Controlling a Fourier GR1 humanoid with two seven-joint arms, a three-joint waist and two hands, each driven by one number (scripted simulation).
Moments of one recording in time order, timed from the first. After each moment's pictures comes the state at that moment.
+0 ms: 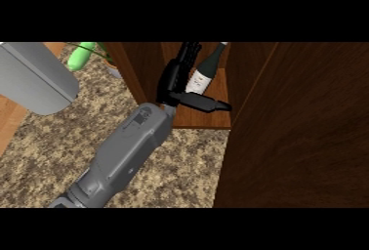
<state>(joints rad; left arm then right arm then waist) -0.91 0.01 -0.39 -0.76 0.56 0.23 -0.47 -0.60 -0.23 -0.06 -2.40 -0.22 -0.10 0.95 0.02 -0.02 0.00</state>
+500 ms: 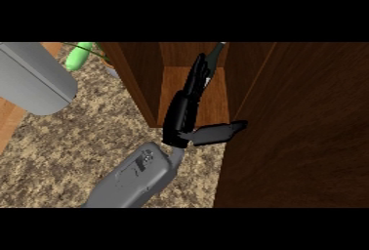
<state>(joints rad) -0.65 0.02 -0.61 -1.26 0.53 0.55 -0.30 -0.60 -0.22 -0.03 -2.40 -0.21 -0.12 0.96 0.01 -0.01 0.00</state>
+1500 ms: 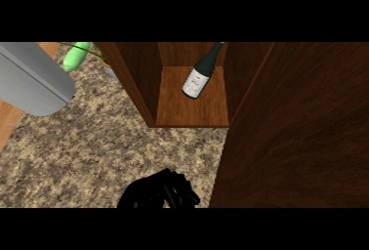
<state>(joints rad) -0.09 0.23 -0.86 -1.93 0.47 0.61 -0.30 -0.61 -0.23 0.03 -2.41 -0.18 -0.14 0.97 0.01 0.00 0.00</state>
